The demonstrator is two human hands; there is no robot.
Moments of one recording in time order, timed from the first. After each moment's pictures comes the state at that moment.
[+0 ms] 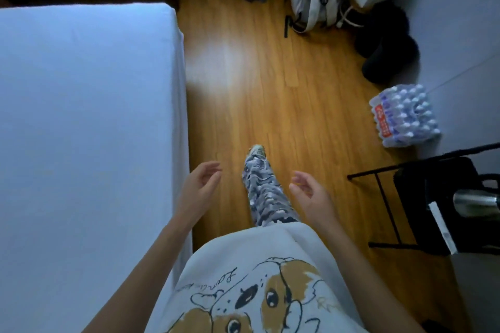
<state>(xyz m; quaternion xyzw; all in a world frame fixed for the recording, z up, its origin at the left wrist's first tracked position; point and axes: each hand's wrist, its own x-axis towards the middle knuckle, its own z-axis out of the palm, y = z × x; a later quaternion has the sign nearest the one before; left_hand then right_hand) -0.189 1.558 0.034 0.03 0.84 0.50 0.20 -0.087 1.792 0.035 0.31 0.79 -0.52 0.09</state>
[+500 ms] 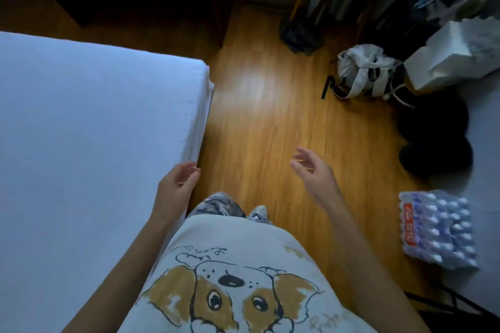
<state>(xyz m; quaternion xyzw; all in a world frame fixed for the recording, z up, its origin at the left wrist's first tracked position) -0.533 1.657 0.070 -0.13 0.83 0.53 0.10 -0.540 1.952 0.067 0.16 0.83 -0.52 0.12</state>
